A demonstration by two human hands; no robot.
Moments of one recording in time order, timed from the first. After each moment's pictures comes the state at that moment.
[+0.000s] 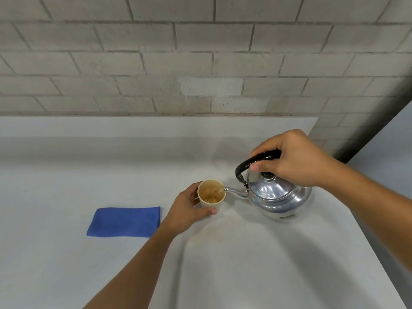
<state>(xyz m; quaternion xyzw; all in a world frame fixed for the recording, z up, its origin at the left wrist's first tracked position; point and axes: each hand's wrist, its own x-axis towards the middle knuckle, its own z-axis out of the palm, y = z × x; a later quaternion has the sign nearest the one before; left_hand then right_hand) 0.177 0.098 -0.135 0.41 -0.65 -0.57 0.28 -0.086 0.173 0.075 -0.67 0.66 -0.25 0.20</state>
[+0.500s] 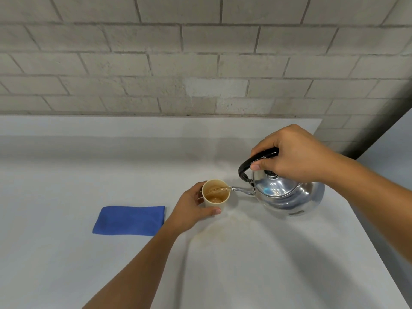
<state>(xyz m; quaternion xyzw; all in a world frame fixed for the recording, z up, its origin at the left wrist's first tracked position) 0.176 0.097 -0.135 0.40 -0.64 -0.59 0.29 -0.073 0.166 0.092 -0.73 0.66 -0.16 0.12</state>
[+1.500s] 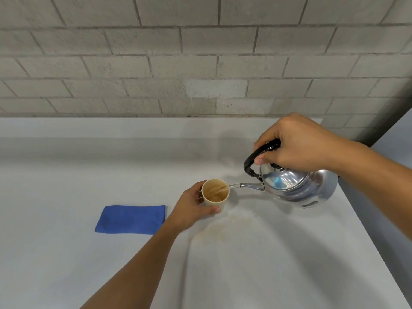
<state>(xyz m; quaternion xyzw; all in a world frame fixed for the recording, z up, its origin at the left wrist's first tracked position) 0.175 0.098 -0.128 0.41 -0.64 -0.59 0.28 -0.083 0.161 0.113 -0.75 0.64 -0.12 0.10</state>
